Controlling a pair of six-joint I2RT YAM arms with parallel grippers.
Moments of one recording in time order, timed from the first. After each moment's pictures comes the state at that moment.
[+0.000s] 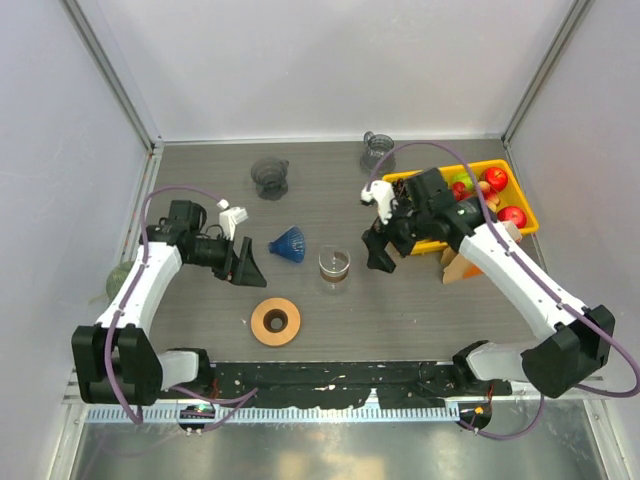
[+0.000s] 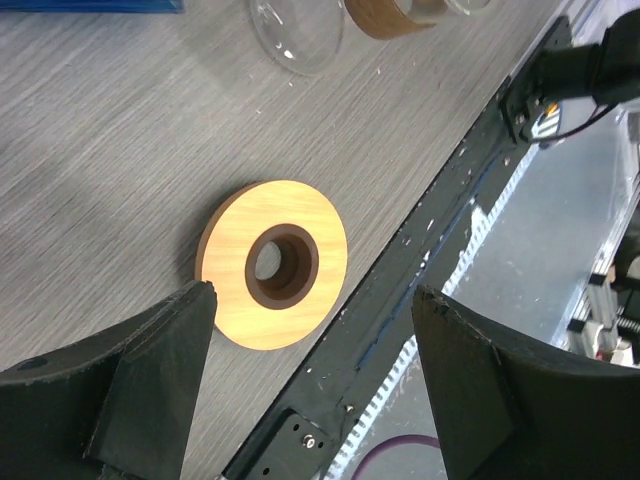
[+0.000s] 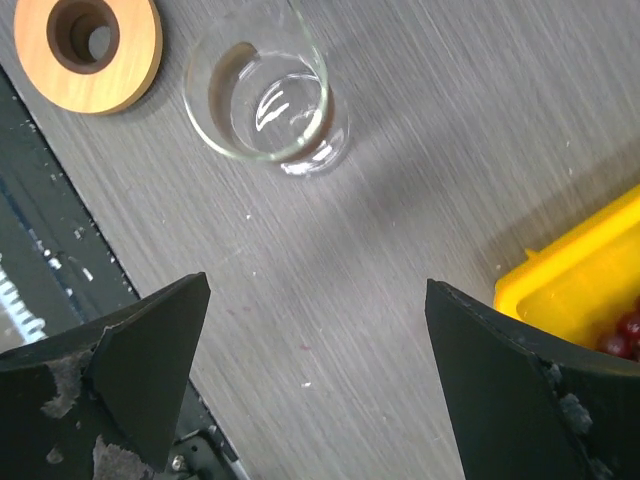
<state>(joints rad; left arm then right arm) -0.07 1.23 0.93 -0.94 0.87 0.29 0.43 1.30 1.24 -0.88 -0.49 -0.39</state>
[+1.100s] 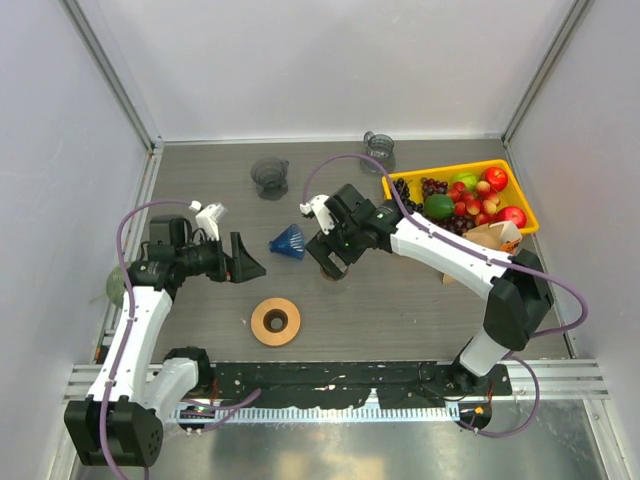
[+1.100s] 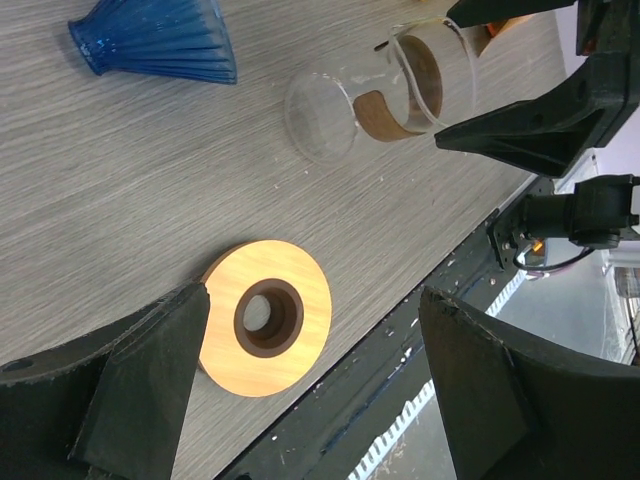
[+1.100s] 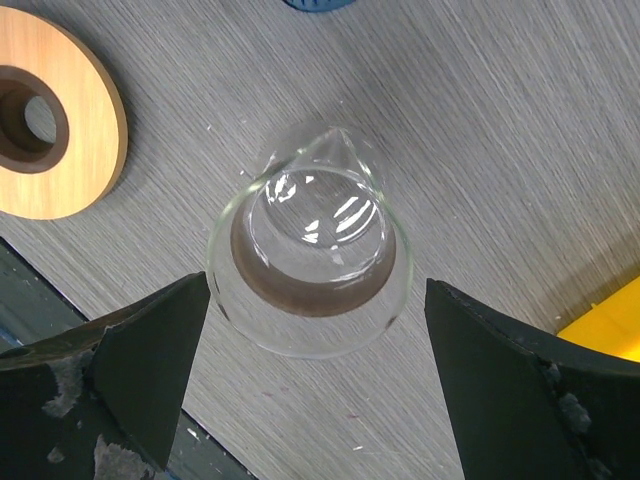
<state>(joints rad) -0.02 0.92 0.80 -0.68 0.79 -0.14 0.81 1.62 1.36 -0.76 -0.07 -0.07</state>
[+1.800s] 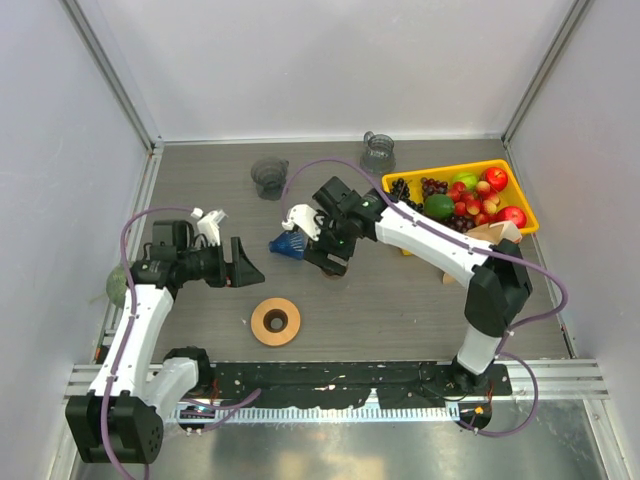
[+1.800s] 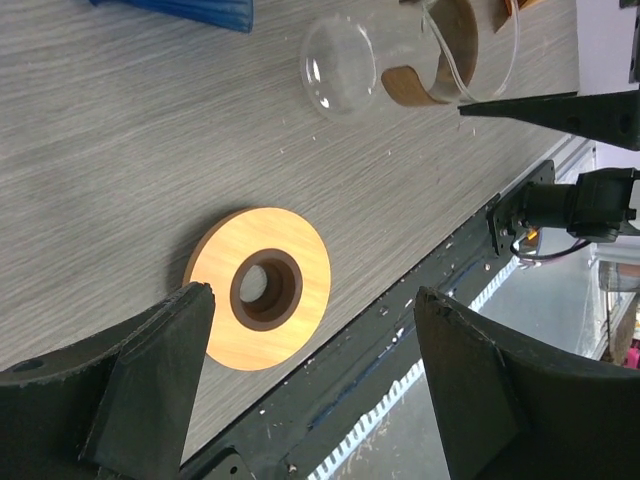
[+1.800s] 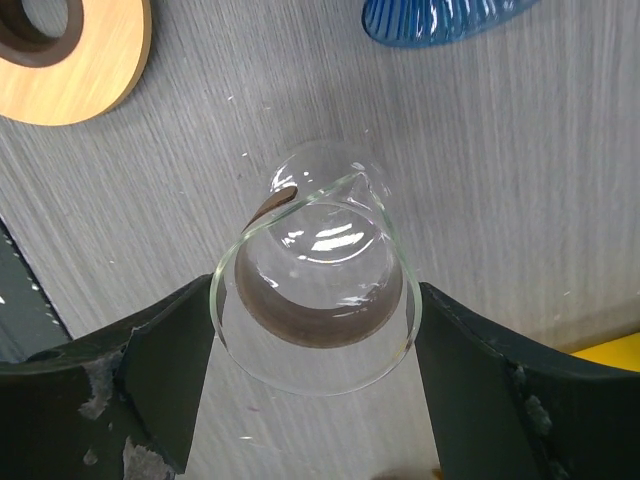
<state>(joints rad) -0.01 0.93 0.77 -0.74 0.76 -0.14 0.82 1.73 1.51 -0.87 -0.18 -0.44</state>
